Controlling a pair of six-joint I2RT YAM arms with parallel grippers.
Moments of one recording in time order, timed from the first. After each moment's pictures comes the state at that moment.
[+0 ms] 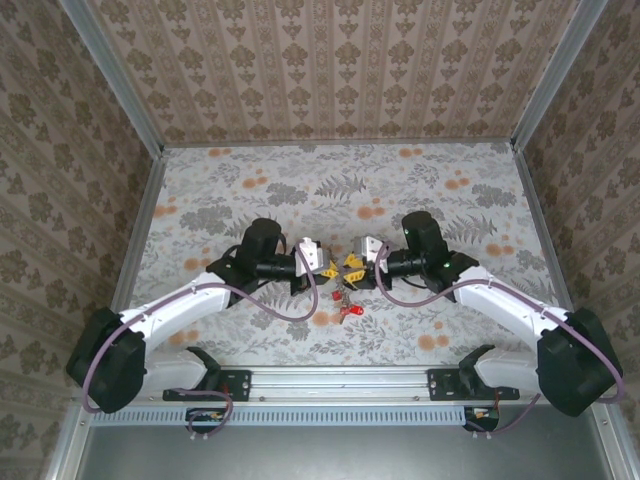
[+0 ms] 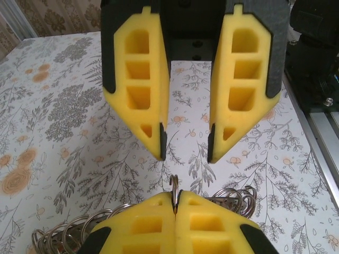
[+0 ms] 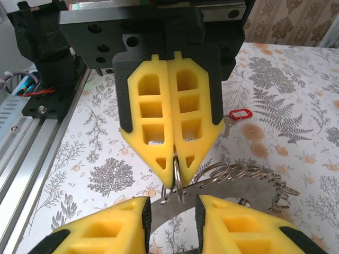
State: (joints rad) left arm -0.73 1.22 0.68 0.02 0.74 0.51; right arm 0.52 1.22 0.69 -0.03 -0.82 -0.58
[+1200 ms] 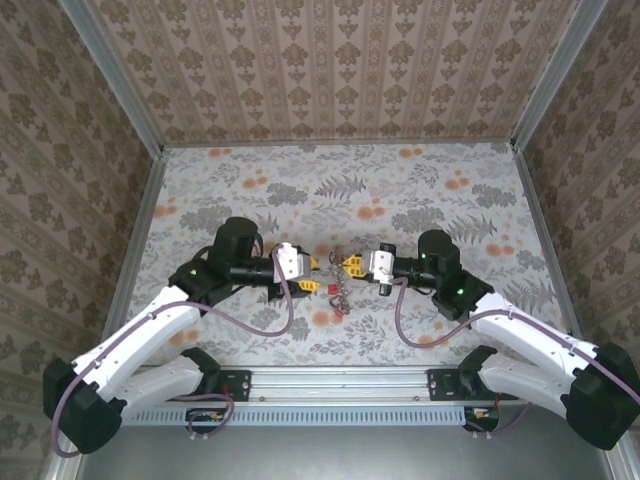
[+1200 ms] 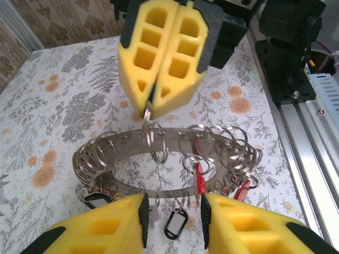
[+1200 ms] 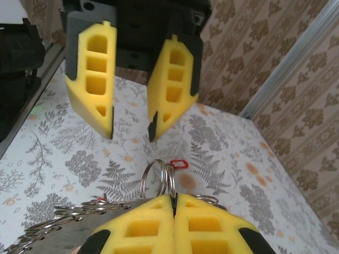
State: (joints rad) left arm -0.70 1.00 0.83 -0.43 0.72 0.64; right arm 0.63 0.98 0.54 0.28 -0.62 -0.60
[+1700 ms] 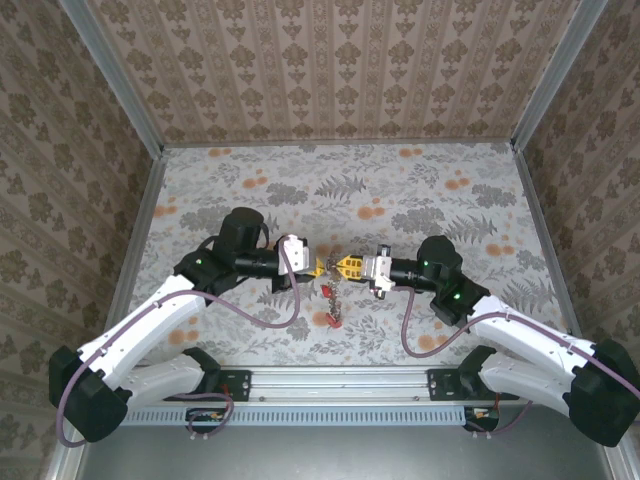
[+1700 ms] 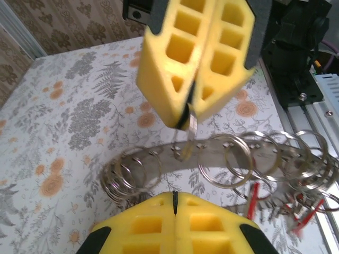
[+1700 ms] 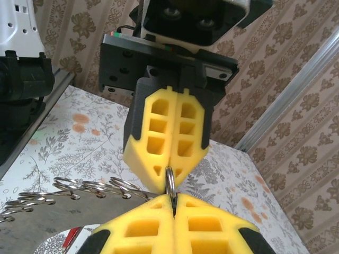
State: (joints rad) left arm -0.70 1.05 0.87 -0.39 0.72 0.66; right arm 0.67 1.00 0.53 0.41 -0.64 -0.58
